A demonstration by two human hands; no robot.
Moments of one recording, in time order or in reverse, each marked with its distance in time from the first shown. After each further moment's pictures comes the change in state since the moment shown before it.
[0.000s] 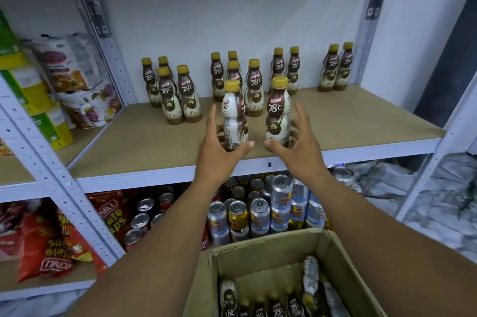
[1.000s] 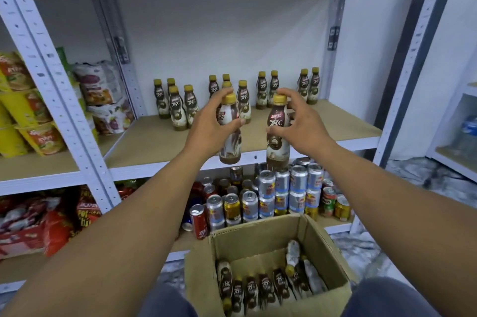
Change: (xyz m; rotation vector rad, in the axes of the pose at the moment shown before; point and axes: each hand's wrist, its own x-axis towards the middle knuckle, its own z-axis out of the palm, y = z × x) left_hand -0.047 0.126 -0.060 0.140 -0.064 0.300; right_hand -0.056 -0.139 -0.083 -0.224 -0.046 -0.130
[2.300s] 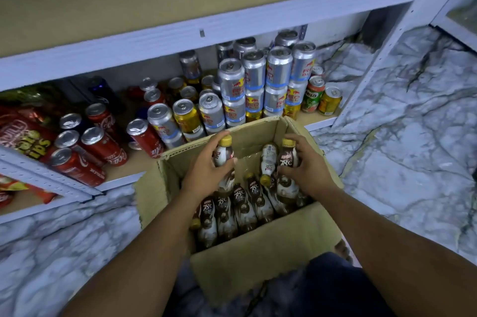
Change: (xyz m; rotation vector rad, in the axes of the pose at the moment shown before) left_hand -0.212 -0.205 0.203 -0.226 -0.458 -0.539; right_hand -0.228 0.287 0.096 0.053 -0.183 0.667
